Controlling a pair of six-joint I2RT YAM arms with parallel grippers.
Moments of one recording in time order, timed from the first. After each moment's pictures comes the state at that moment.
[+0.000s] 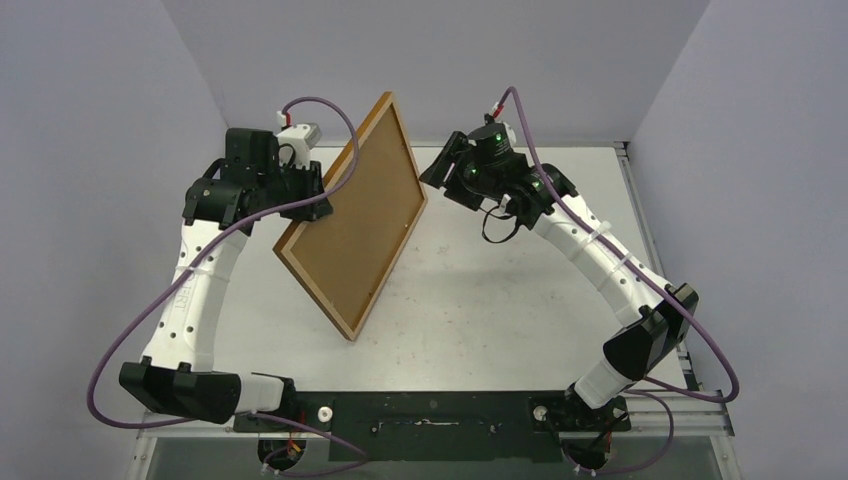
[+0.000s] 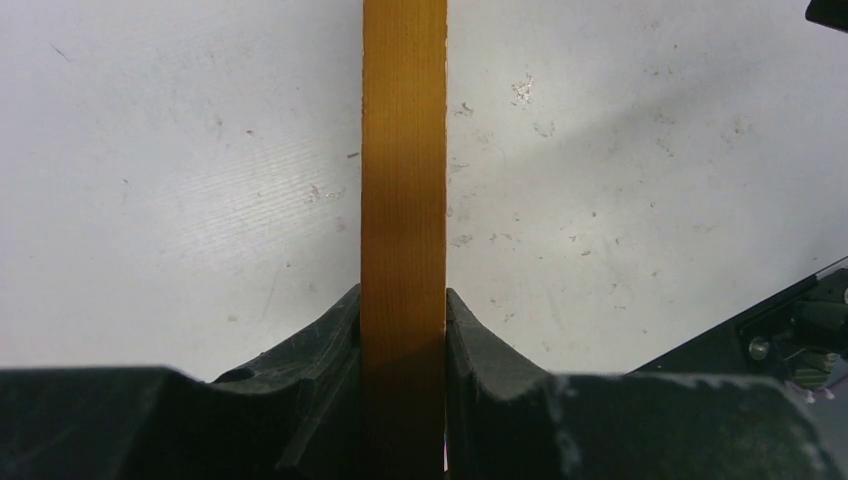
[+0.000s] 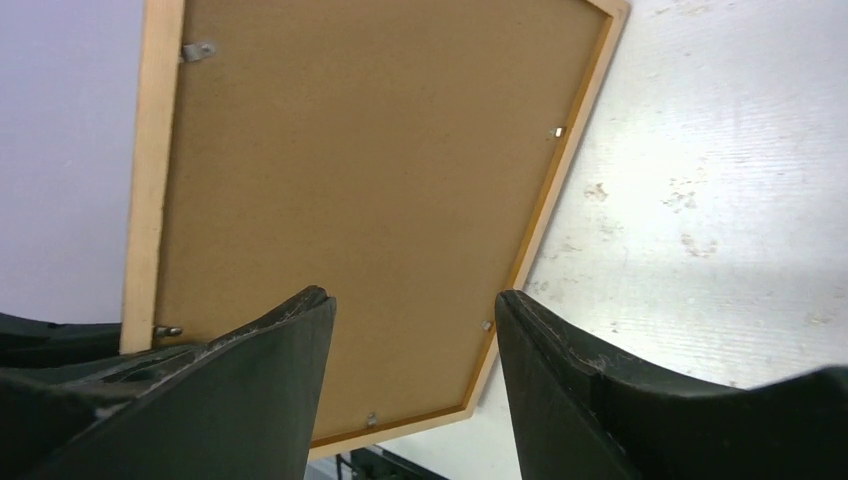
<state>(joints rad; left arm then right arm) -0.17 1.35 1.63 -1.05 0.31 -0.07 0.65 1.59 1.72 -0.72 0.08 0.94</state>
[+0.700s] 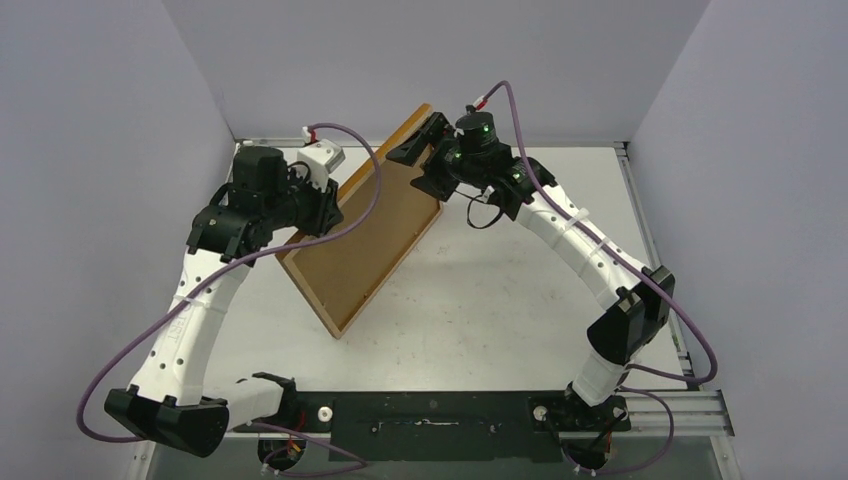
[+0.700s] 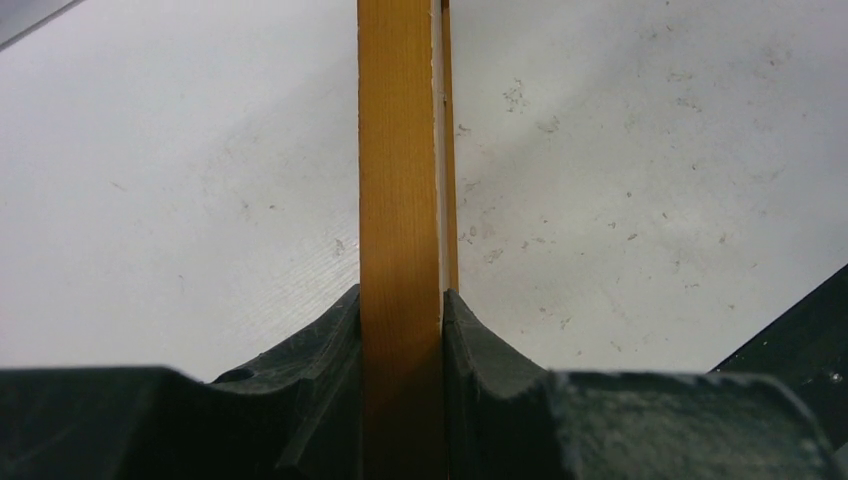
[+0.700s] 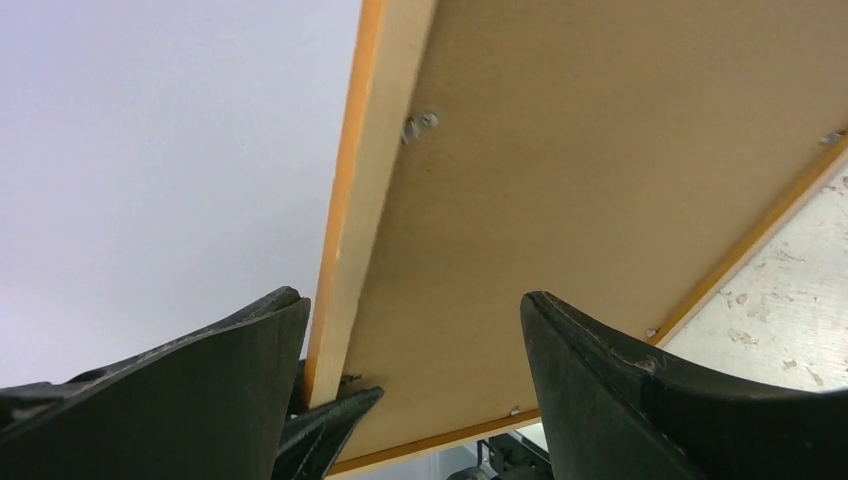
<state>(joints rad) -0.27 1.20 1.46 -0.88 0.29 0.14 0.65 1.68 1.77 -0.49 -0.14 1.16</state>
